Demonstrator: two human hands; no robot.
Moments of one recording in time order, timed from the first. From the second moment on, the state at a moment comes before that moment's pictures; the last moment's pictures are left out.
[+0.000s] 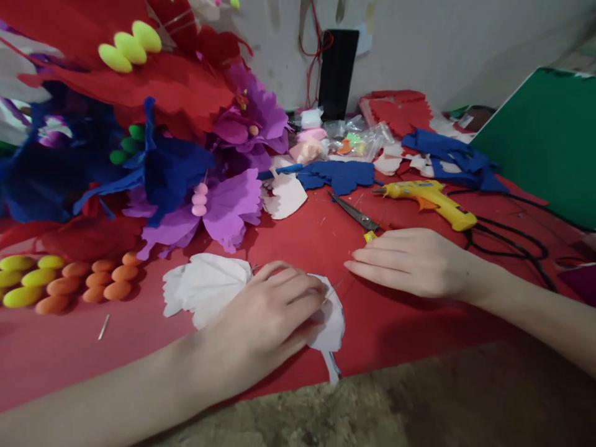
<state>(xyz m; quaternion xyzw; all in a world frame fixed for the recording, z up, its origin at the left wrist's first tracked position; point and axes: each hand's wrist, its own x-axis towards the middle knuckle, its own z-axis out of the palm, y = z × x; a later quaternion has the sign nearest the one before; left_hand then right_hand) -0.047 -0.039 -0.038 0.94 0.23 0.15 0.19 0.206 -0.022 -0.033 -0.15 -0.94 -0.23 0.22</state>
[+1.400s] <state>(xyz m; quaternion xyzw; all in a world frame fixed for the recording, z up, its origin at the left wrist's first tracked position) -0.048 -0.032 -0.039 0.94 0.21 0.15 0.21 0.191 -0.028 -0.033 -0.15 -0.96 -0.19 0.16</state>
